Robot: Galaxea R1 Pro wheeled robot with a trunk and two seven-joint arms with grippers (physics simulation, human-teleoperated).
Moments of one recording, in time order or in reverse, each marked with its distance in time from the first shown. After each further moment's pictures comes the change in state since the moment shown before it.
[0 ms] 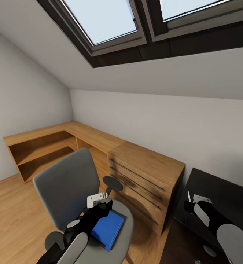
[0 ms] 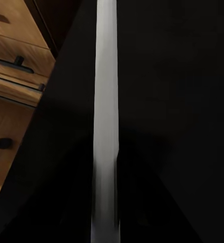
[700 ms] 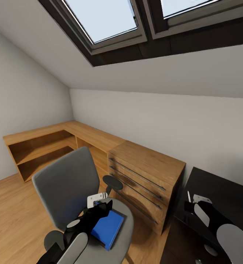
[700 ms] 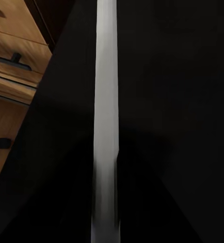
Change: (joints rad) left arm 0.000 0.000 0.000 0.000 0.000 0.000 0.000; right arm 0.000 0.000 0.001 0.000 0.000 0.000 0.000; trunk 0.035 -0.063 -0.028
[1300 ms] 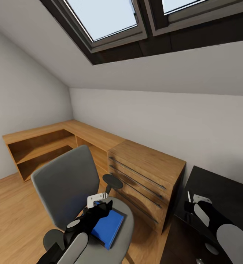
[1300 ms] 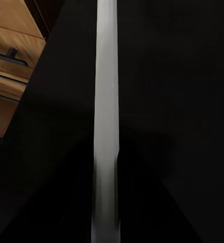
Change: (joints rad) left arm 0.000 -0.001 0.000 0.001 0.001 0.000 0.002; right arm 0.000 0.001 0.000 0.000 0.000 -0.001 -0.001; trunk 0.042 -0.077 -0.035
